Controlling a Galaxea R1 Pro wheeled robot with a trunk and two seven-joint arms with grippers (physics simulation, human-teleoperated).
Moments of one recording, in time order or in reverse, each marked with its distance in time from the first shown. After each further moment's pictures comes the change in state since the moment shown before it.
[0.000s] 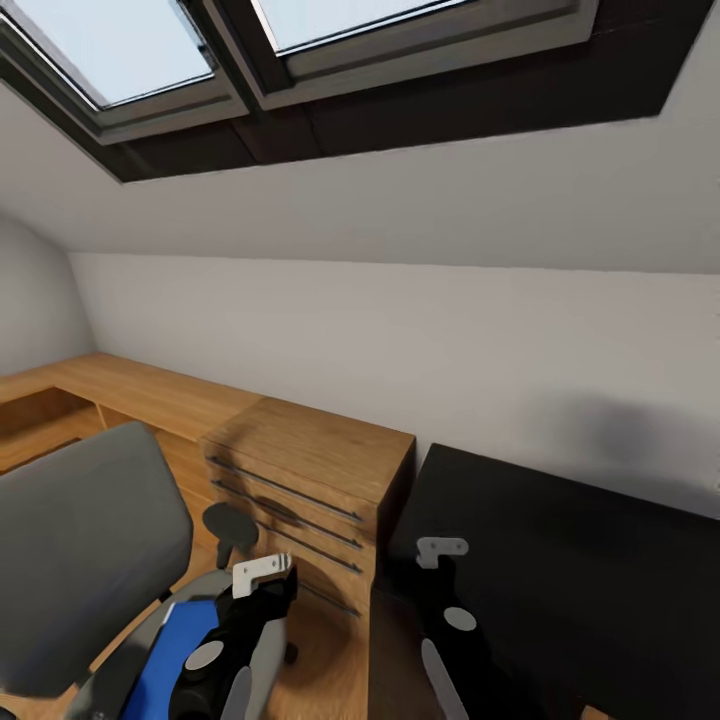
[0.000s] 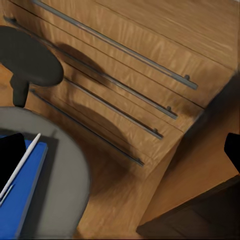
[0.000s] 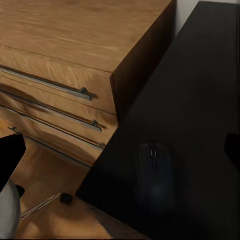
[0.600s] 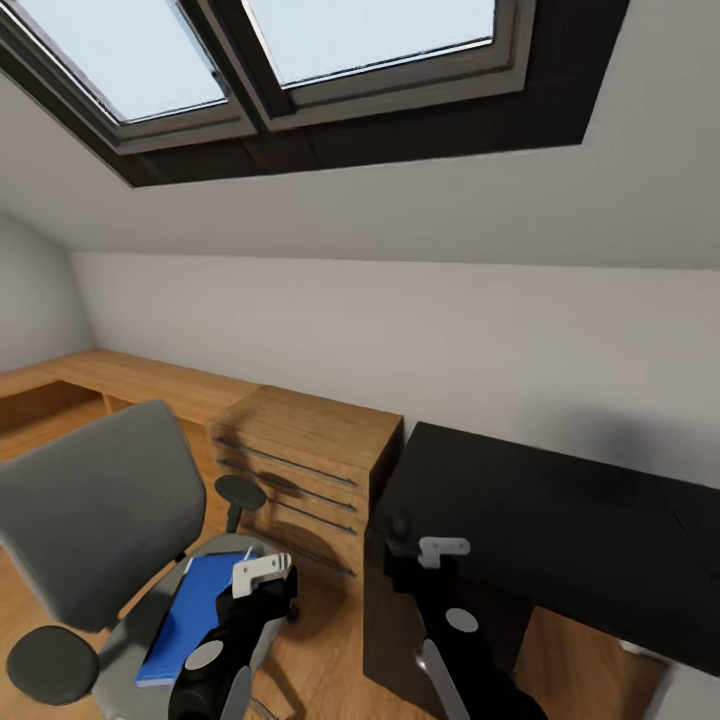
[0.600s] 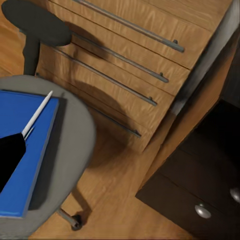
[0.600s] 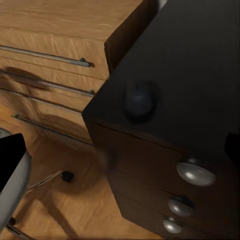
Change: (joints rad) left arm 0.000 0.000 0.000 -0.002 0.000 0.000 0.000; right arm 0.000 -0.003 -0.005 0.006 0.001 -0.026 0.001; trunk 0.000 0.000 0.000
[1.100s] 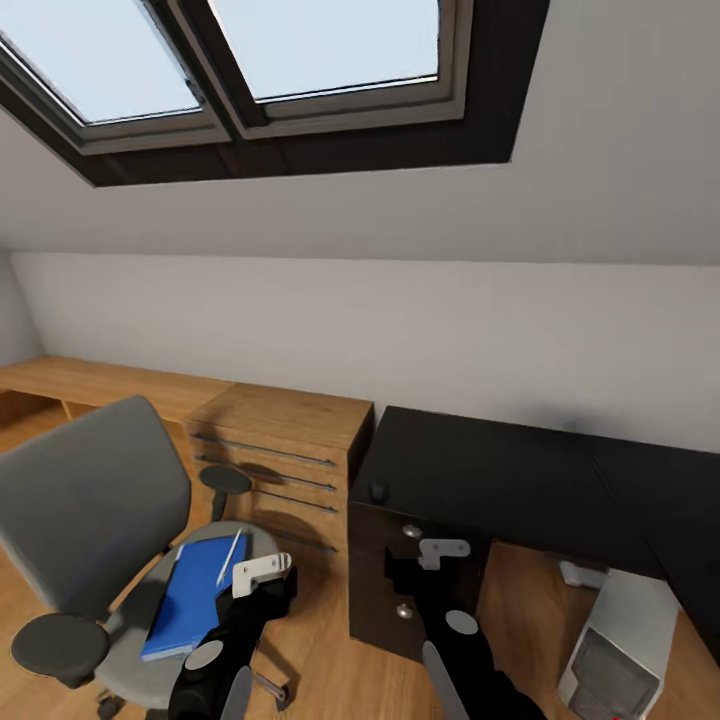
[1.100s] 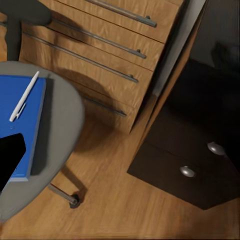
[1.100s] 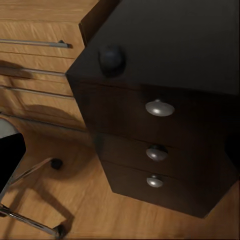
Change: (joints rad) left arm 0.000 0.000 0.000 0.000 0.001 0.000 0.000; right arm 0.000 0.000 0.000 0.014 0.000 -0.012 0.000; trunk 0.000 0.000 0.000
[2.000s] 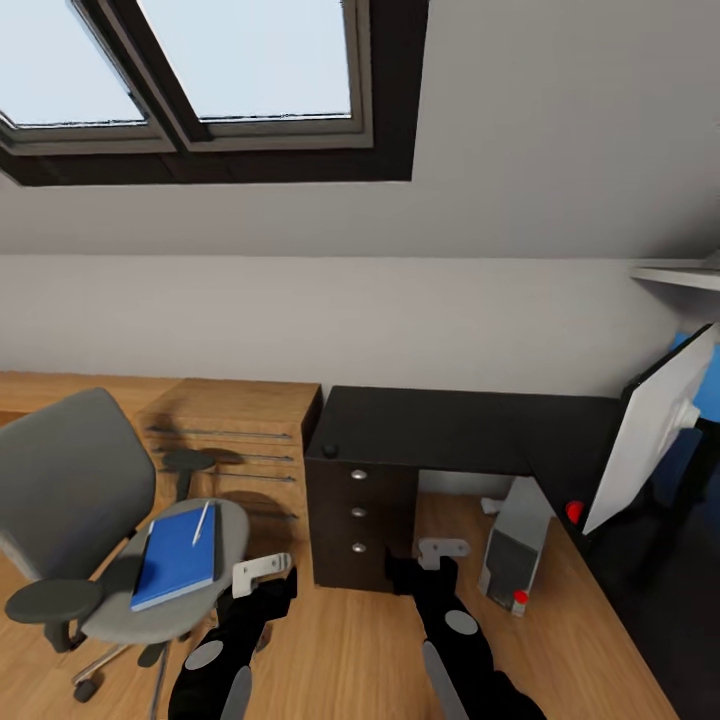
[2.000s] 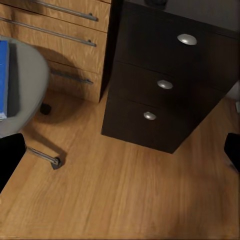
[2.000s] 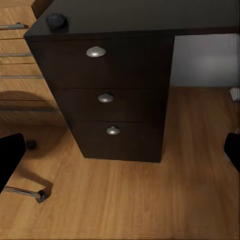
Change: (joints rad) left arm 0.000 0.000 0.001 0.001 0.001 0.000 0.000; right arm 0.000 -0.001 0.002 0.001 0.006 -0.002 0.001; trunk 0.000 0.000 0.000
